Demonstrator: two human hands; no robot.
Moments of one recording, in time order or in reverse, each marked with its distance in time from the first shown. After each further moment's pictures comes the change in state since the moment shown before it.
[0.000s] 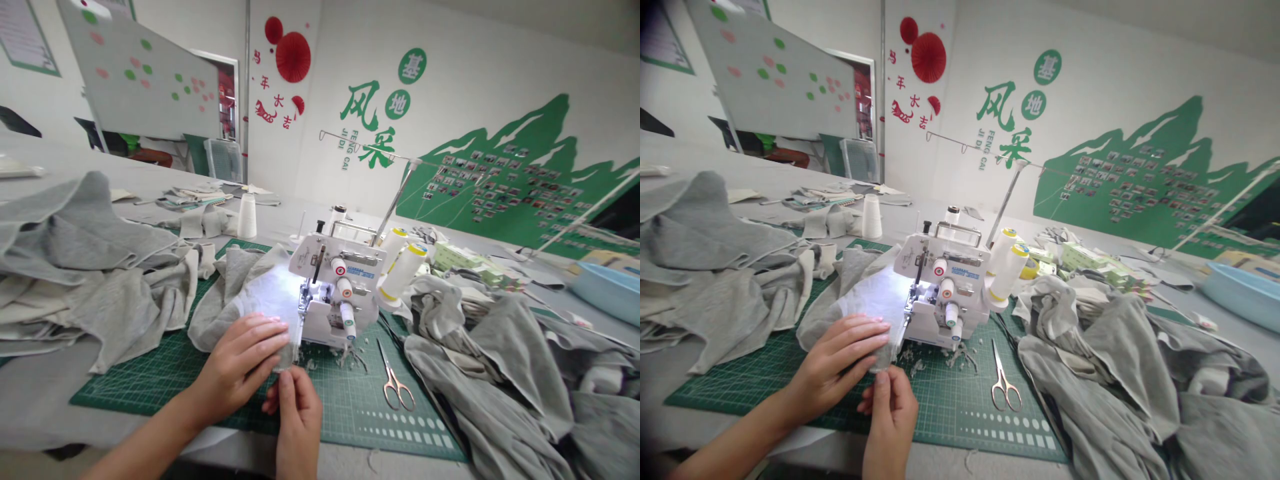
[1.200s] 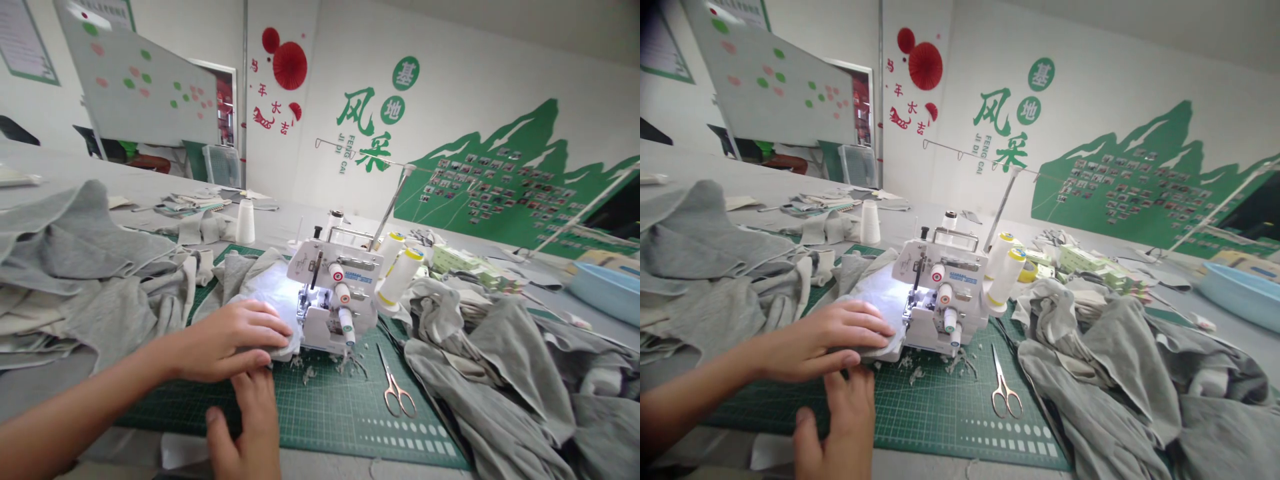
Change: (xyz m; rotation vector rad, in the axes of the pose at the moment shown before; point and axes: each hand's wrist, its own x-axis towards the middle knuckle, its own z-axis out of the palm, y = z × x) left_hand 0.070 -0.029 -0.056 -0.212 -0.587 0.168; right_hand -0.014 0.003 0.032 -0.525 -0.262 -0.434
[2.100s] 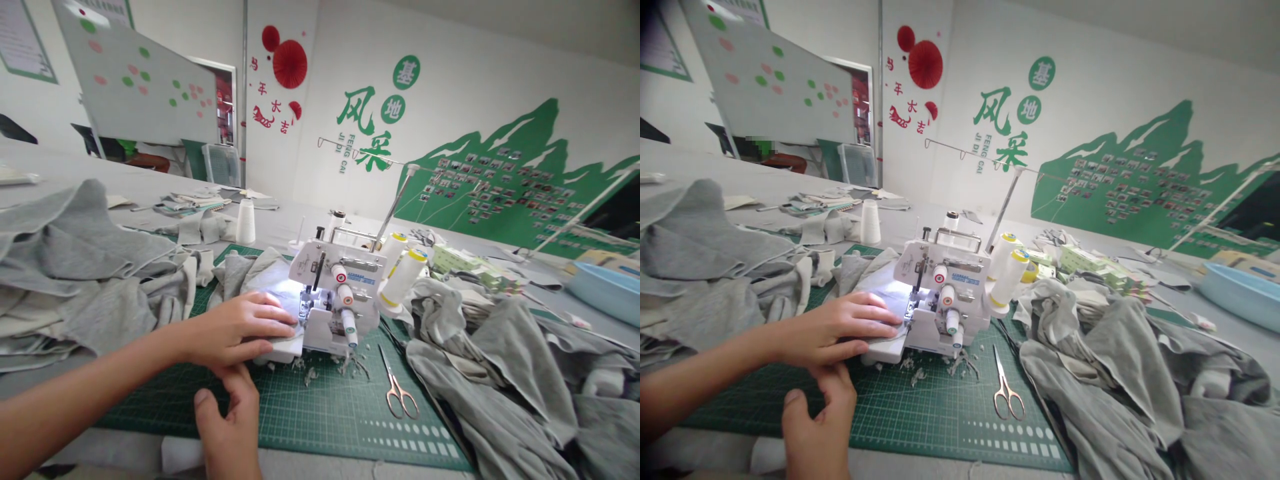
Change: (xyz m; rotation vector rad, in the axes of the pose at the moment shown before) left_hand 0.000 -0.026 0.005 0.042 -0.058 0.002; right_hand 0.022 -0.007 0.042 0.412 0.096 0.199
